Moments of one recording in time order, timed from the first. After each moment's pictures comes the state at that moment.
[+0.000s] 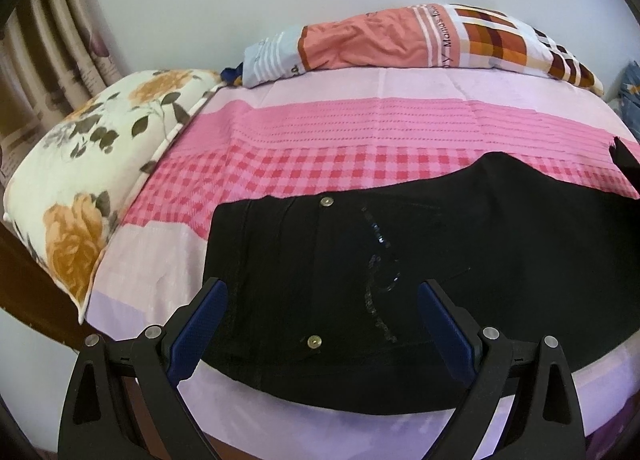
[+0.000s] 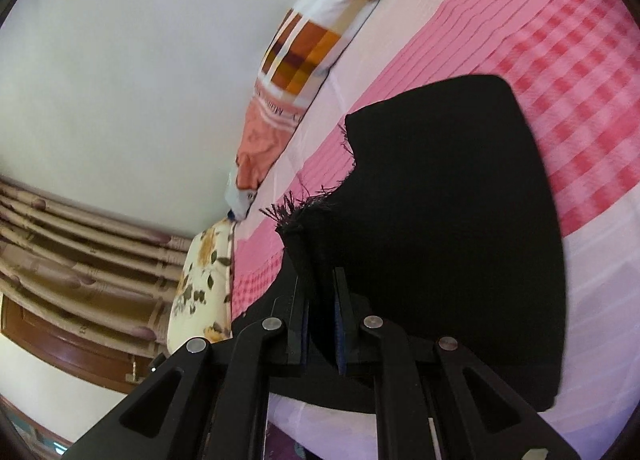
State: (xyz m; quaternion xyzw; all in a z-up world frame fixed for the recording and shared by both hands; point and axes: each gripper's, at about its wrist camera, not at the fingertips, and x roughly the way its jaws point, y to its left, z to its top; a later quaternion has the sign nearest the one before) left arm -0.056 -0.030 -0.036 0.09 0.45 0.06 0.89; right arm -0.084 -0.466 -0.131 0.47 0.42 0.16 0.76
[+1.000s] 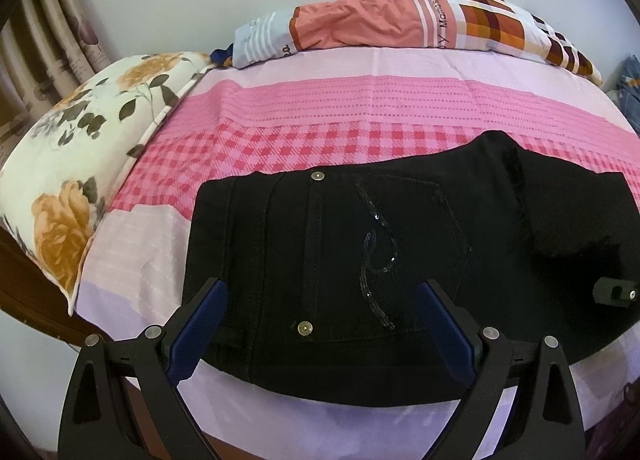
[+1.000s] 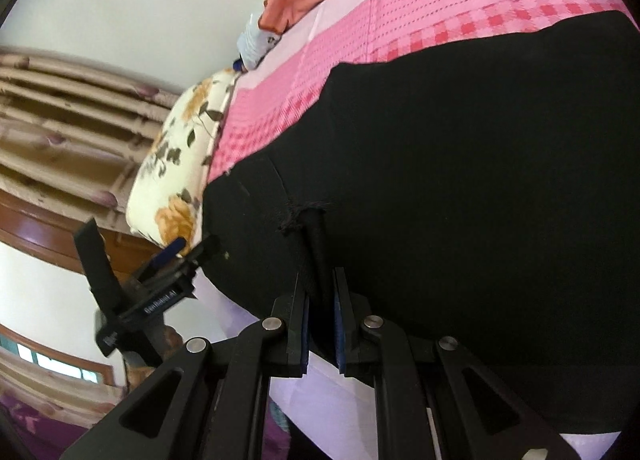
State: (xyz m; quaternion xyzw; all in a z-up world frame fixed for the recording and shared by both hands) left arm -0.053 -0.032 -0.052 0.09 0.47 0.04 0.87; right arm -0.066 -0.278 -0.174 0.30 0.56 0.27 0.73
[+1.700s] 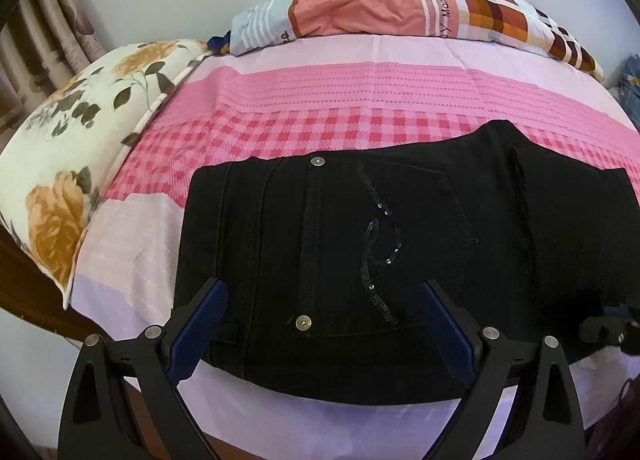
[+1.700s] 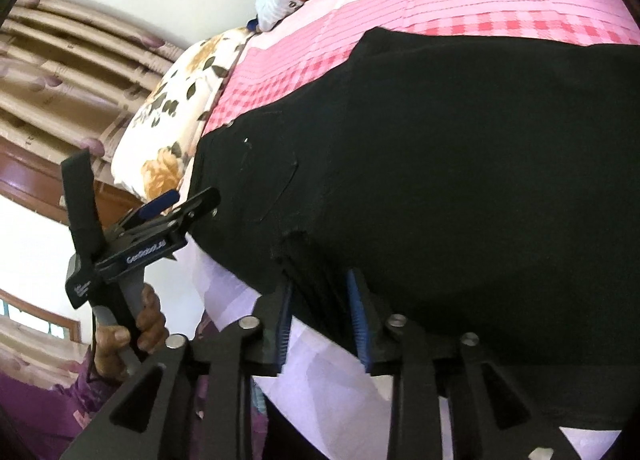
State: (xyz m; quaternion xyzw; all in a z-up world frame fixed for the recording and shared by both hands) left arm -0.050 -0.027 -0.060 0.08 0.49 0.04 0.87; right arm -0.075 -0.247 -0.171 0.21 0.58 0.30 0.73
